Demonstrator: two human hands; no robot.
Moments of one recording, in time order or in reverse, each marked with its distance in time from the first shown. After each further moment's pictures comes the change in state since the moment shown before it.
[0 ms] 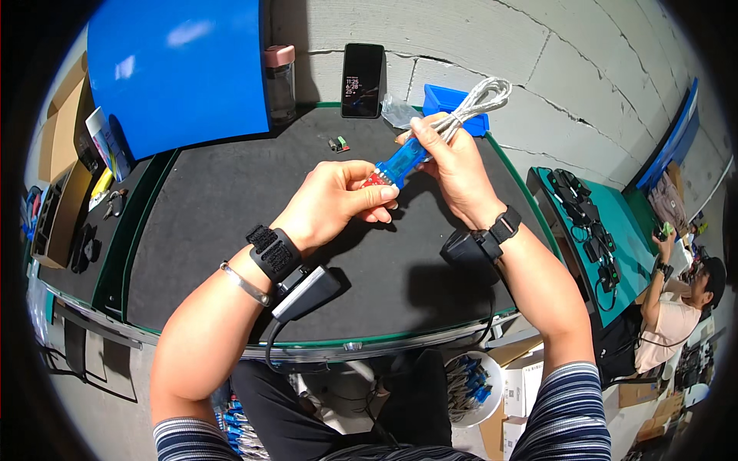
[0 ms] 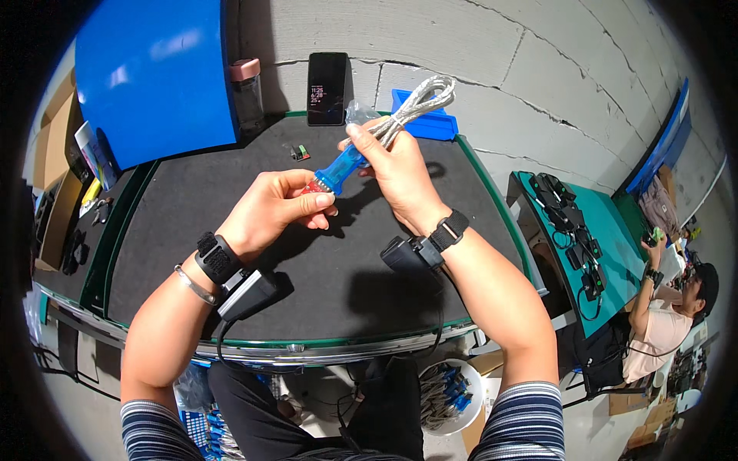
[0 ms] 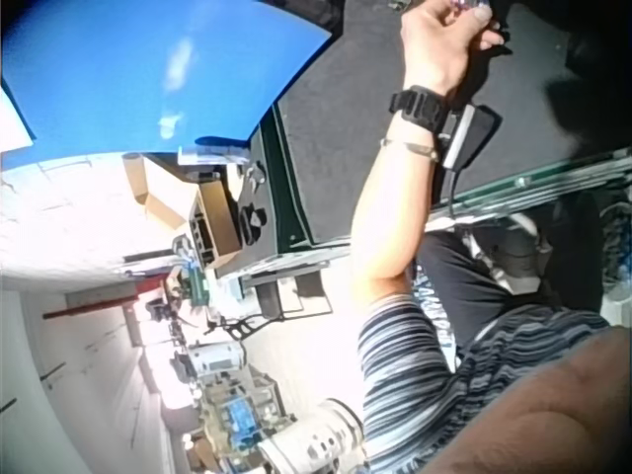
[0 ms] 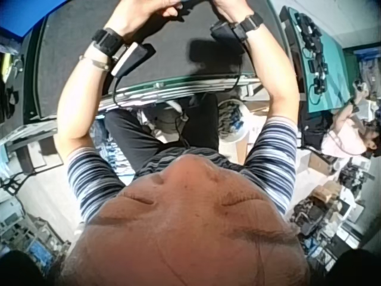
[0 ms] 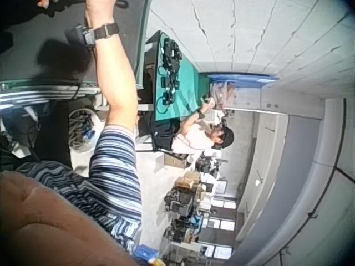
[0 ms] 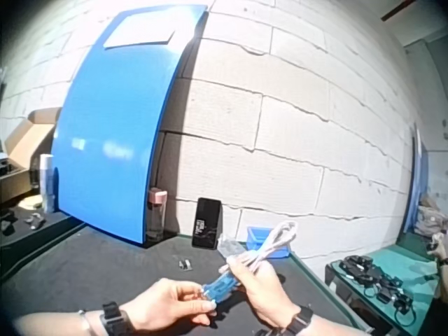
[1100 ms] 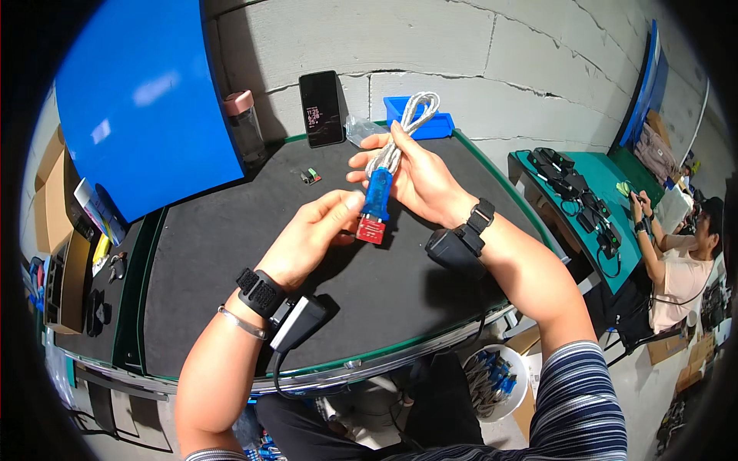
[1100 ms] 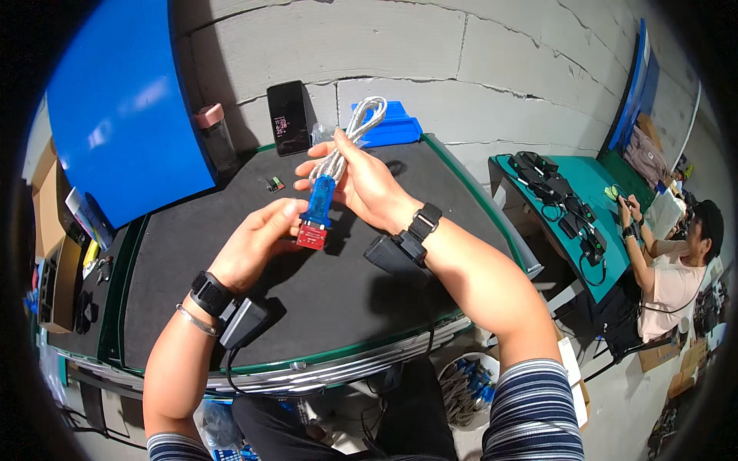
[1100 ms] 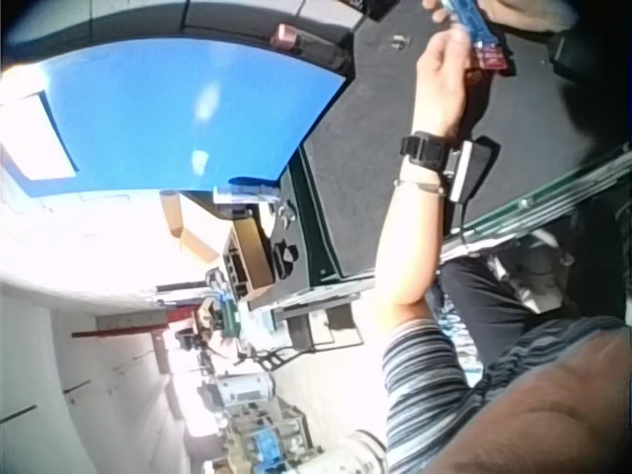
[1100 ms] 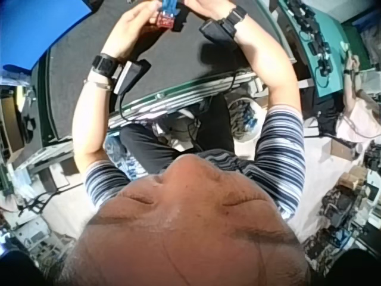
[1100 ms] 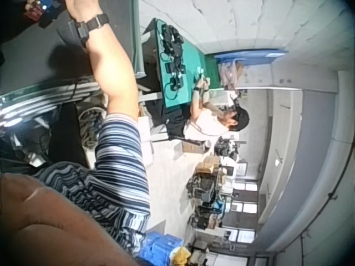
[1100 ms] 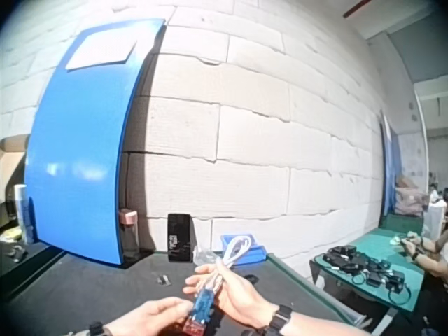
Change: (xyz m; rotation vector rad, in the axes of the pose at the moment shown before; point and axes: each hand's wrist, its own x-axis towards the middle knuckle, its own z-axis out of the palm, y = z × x) left_hand -0.002 0.008 0.005 0.004 -0.068 -0.062; right_hand 0.006 0.005 -0.015 0.510 -0.182 0.223
